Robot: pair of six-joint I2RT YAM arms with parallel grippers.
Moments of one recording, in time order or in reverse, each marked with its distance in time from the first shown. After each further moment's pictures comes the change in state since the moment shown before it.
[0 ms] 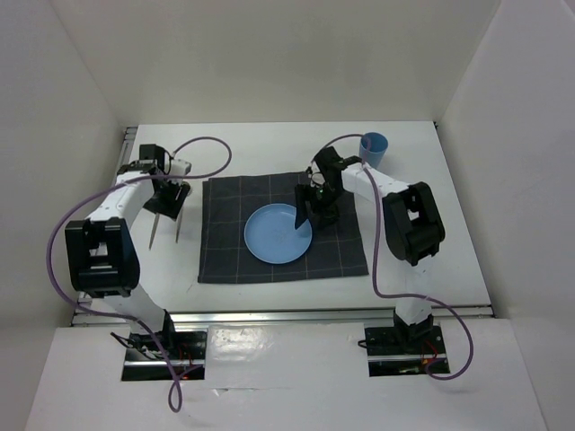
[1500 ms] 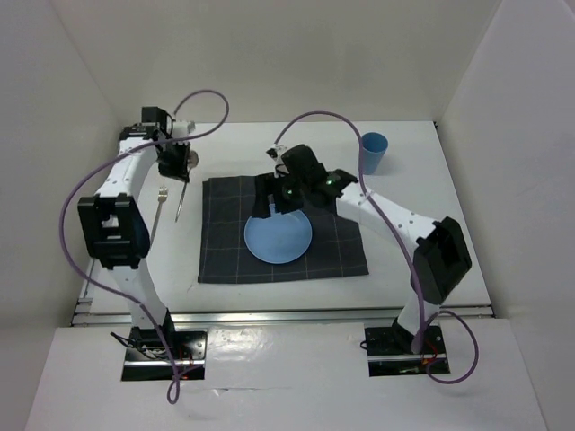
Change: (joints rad) left arm -0.022 0.373 0.546 -0.198 0.262 -0.193; right arm 0.257 -0.309 -0.003 0.199 0.164 0.108
